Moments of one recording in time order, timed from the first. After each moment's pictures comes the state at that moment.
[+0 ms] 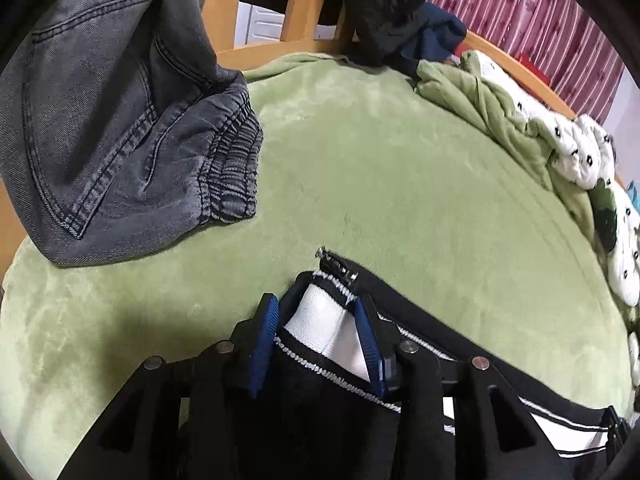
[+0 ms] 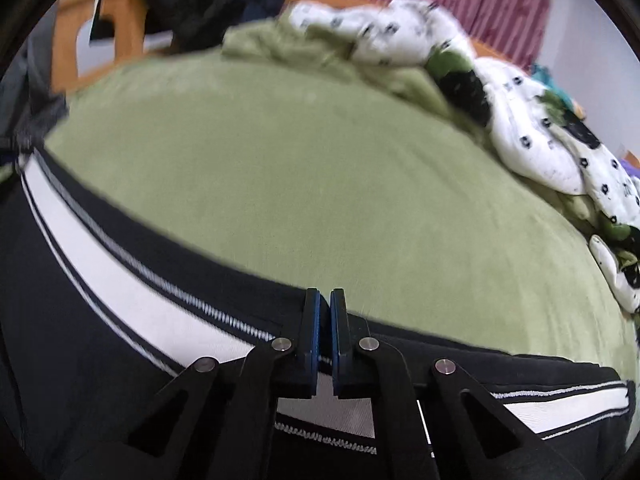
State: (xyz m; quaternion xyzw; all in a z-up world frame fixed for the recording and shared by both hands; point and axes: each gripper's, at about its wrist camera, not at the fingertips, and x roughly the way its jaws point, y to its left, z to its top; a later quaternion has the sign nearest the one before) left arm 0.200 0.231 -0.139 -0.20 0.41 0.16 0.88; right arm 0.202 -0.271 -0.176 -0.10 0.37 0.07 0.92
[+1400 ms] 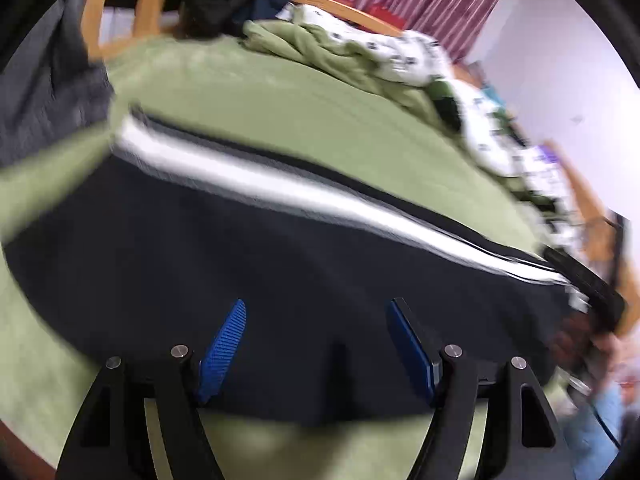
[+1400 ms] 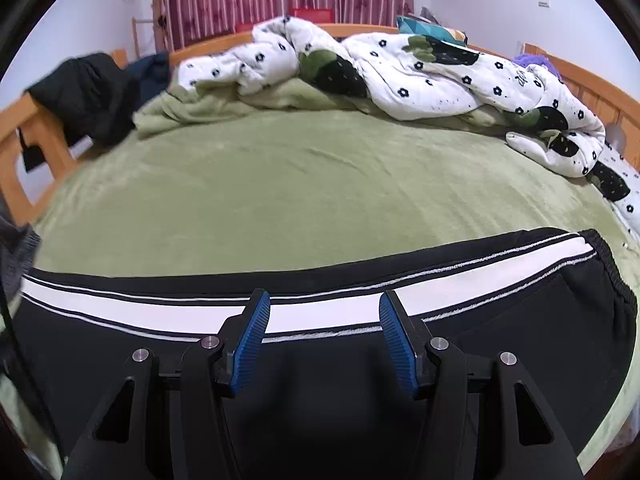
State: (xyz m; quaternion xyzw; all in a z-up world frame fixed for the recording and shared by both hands) left arm 0.040 0.094 -0.137 -0.19 0.43 -0.12 0.88; right arm 0.113 -0.314 -0.121 0.05 0.36 -0.05 0.93
